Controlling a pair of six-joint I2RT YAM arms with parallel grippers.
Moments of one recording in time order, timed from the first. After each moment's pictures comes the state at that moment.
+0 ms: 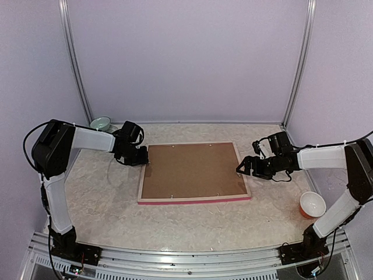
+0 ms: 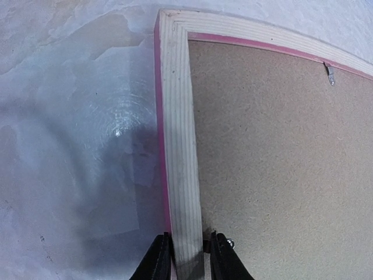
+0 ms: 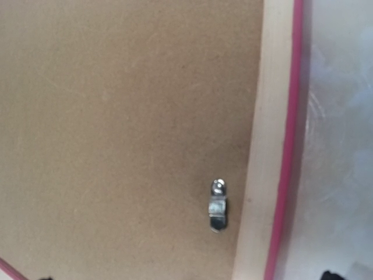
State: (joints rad) left arm -0.42 1.99 1.25 -0.23 0.02 -0.47; right arm 0.32 1.53 0.77 -0.12 -0.39 0.39
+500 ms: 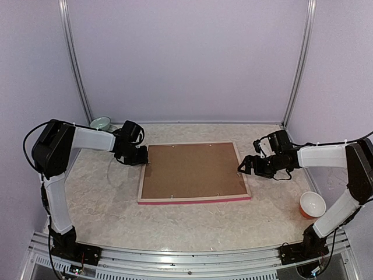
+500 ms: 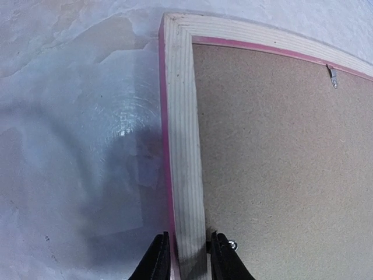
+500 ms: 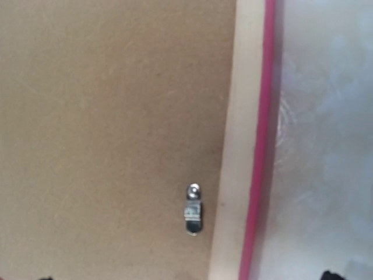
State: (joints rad) left arm -0.42 1.99 1.25 -0.24 0.01 -0.46; right arm 0.32 1.53 0.80 -0.17 -0.33 0.37
